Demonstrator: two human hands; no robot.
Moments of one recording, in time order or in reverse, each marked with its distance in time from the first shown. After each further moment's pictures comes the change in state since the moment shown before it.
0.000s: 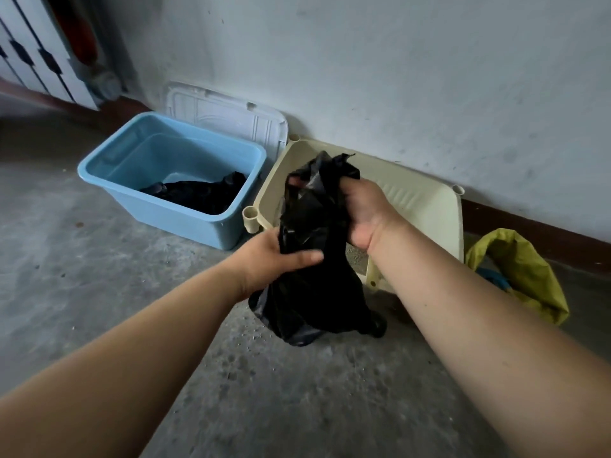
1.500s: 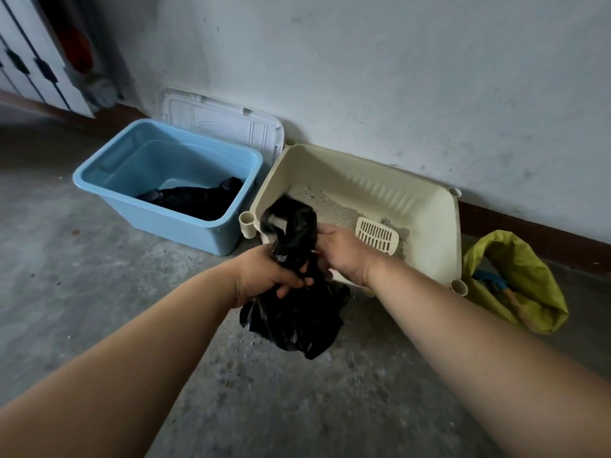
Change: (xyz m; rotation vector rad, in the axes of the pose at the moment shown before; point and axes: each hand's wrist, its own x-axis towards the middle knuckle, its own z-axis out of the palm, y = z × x) left_hand 0.000 0.005 -0.001 0.089 -0.204 -0.132; right_hand -0.019 0.036 -0.016 -0.794 -0.008 0.033
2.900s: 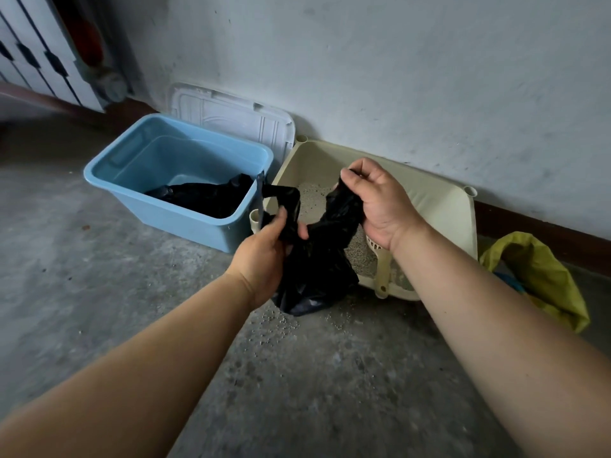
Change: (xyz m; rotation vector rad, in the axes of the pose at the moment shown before) left_hand 0.012 -0.004 0.004 -0.590 0.234 0.170; right_hand 0.034 -0.016 -0.037 0.503 0.288 -0.288
